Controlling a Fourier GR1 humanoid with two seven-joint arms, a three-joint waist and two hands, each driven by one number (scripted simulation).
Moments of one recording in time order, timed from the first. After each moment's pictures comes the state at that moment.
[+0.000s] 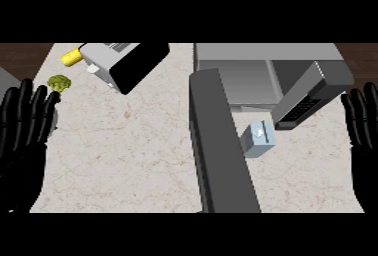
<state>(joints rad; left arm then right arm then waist) 0.01 0.11 0.00 -2.10 0.02 -0.01 -0.01 0.03 -0.10 -0.01 -2.10 -0.03 -0.02 -0.05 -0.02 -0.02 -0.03</state>
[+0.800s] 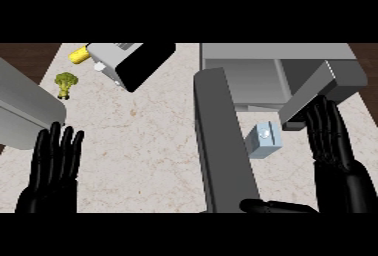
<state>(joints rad) 0.29 0.01 -0.20 -2.09 0.11 0.17 -0.13 0.09 -0.01 0.23 -2.16 0.21 -0.19 0.19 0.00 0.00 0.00</state>
